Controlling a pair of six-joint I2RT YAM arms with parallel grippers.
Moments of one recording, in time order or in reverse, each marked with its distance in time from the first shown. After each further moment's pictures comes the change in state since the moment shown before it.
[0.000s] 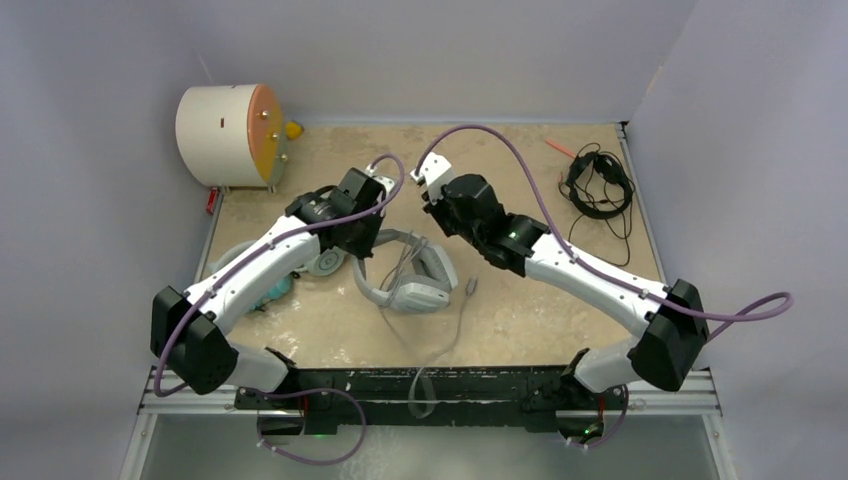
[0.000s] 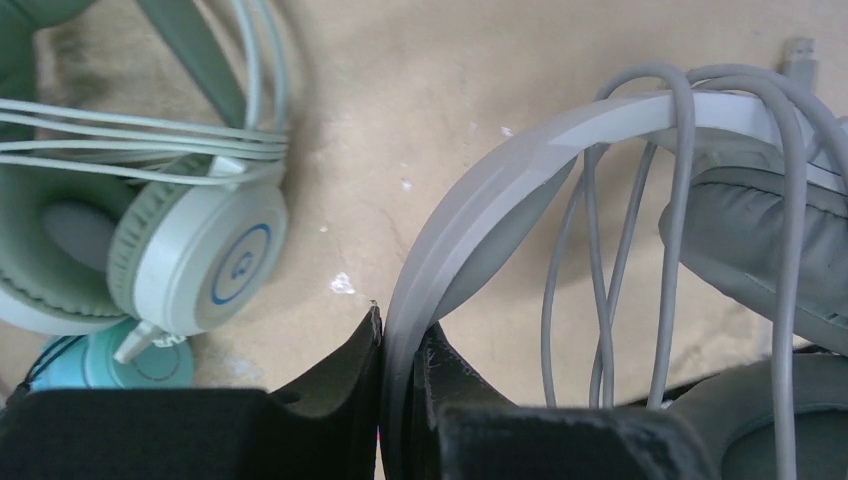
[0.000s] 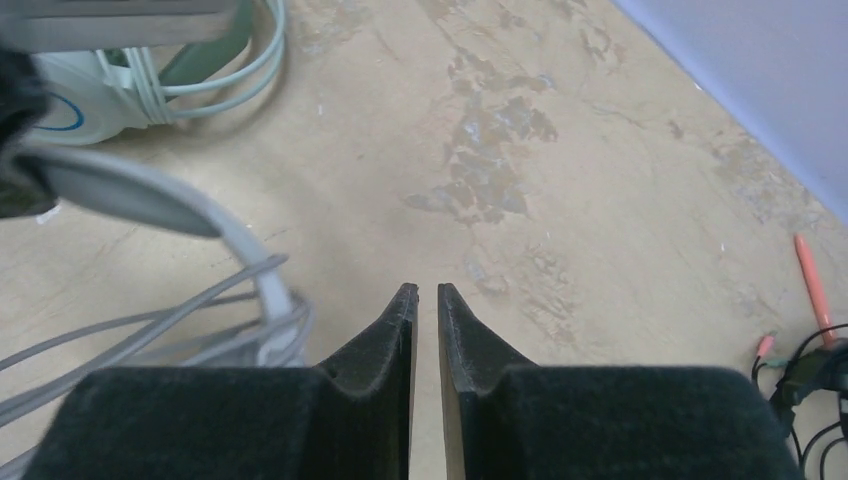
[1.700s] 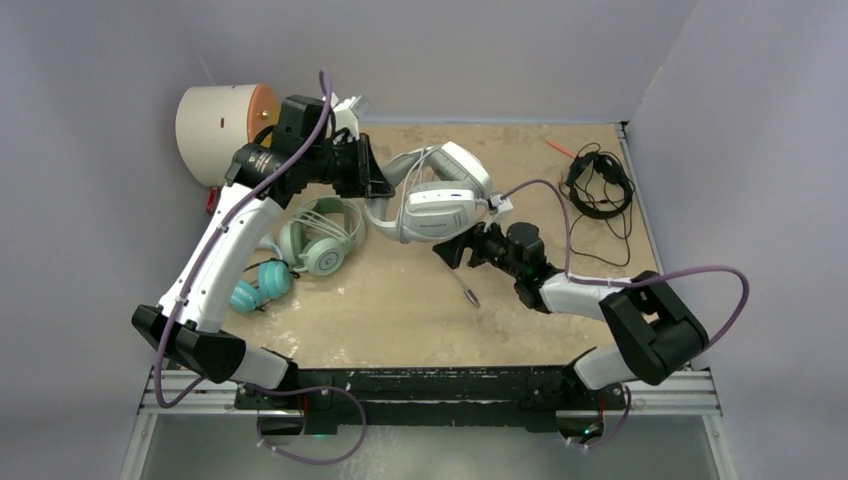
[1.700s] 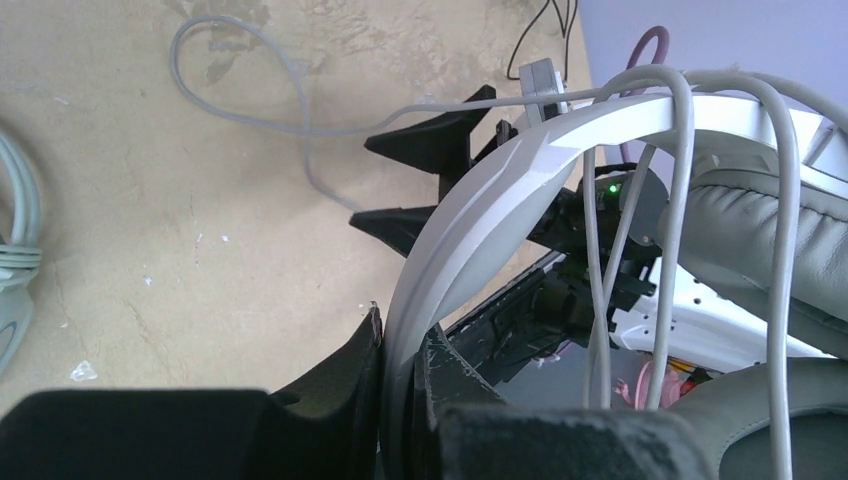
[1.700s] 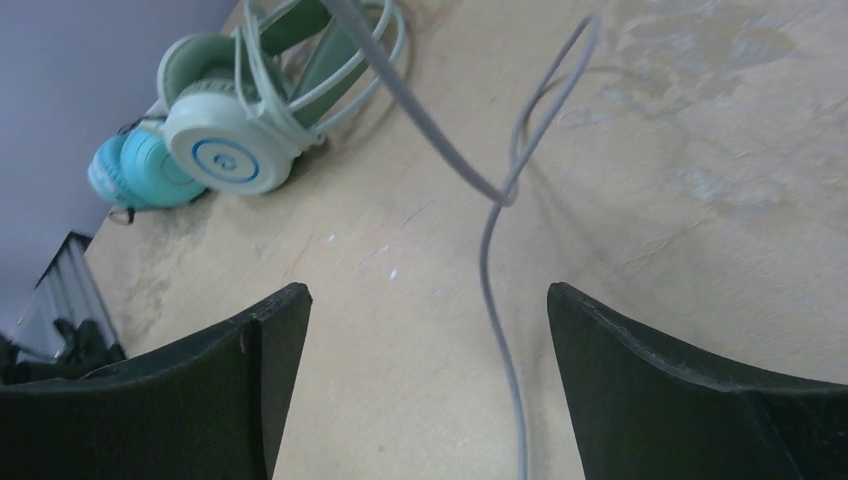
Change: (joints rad) left arm 0.201 0.049 0.492 -0.093 0.605 -0.312; right arm -0.315 0.013 -0.721 0.958 -0.591 0.652
